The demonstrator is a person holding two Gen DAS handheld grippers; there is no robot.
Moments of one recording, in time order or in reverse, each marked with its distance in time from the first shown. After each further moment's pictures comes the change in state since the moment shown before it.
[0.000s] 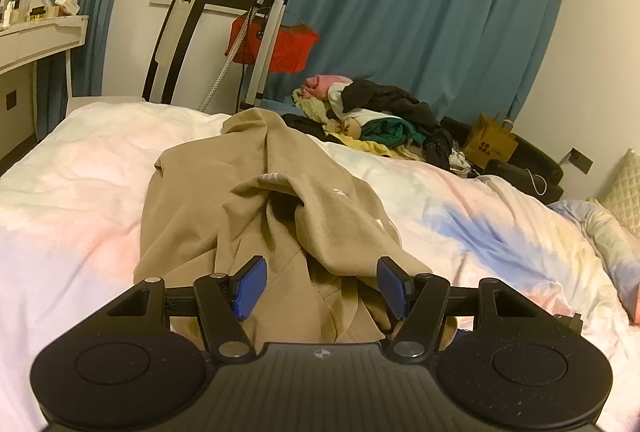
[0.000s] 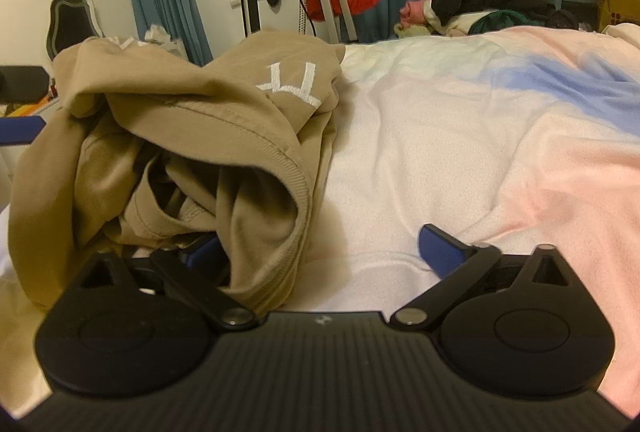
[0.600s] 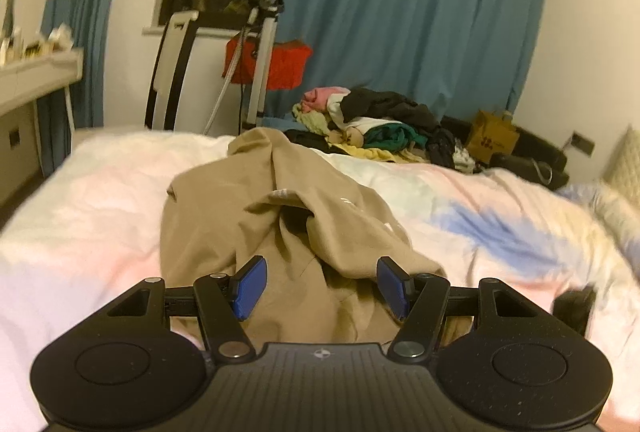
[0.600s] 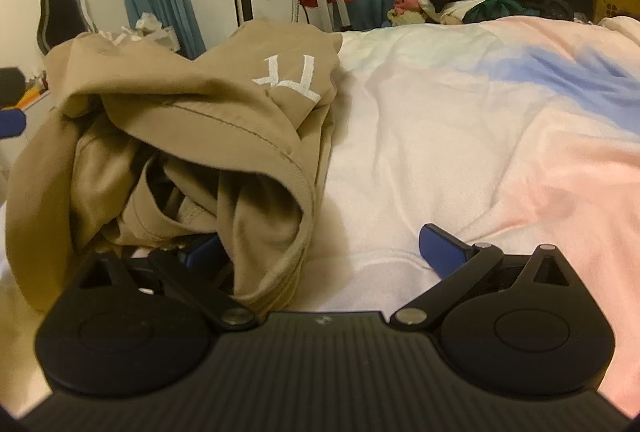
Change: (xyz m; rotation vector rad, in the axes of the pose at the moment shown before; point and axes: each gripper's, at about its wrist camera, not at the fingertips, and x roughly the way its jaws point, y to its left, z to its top) left arm -0.014 -0.004 -0.004 0.127 -0.036 0.036; right arm -0.004 0.004 0.008 0.023 0.048 -0.013
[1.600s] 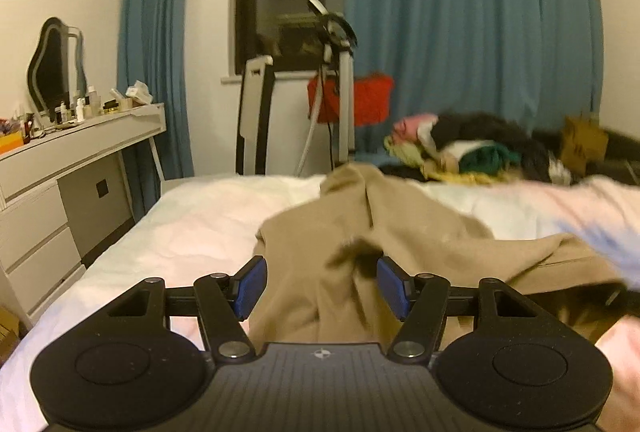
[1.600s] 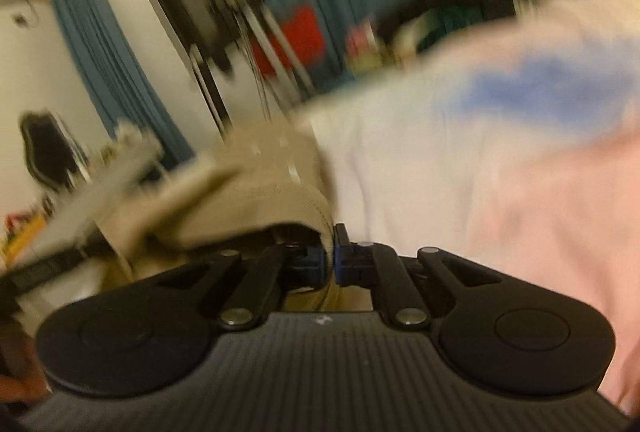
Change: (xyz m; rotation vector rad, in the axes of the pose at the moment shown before) left arm 0.015 0.003 0.010 0.021 -0.135 0.318; right arm -0.057 -0.007 0.027 0.262 -0.251 -0.018
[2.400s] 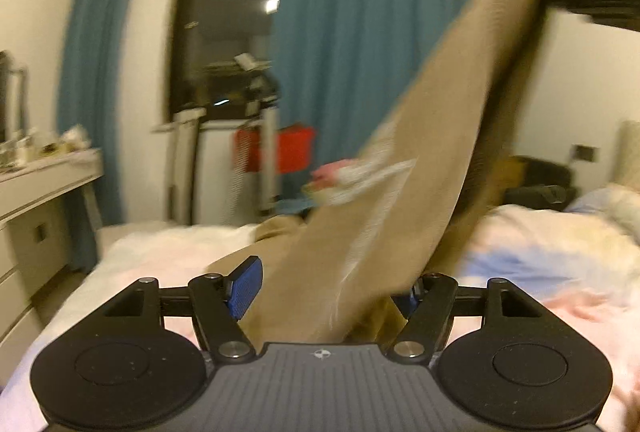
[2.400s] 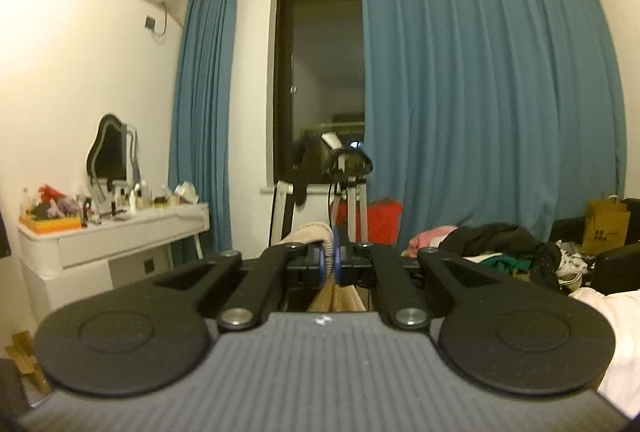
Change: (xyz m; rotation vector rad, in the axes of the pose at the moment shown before) left arm -0.100 0.003 0.005 0.035 -0.116 -0.211; right arm -0.145 0.160 0.135 -0.474 -0.354 0.103
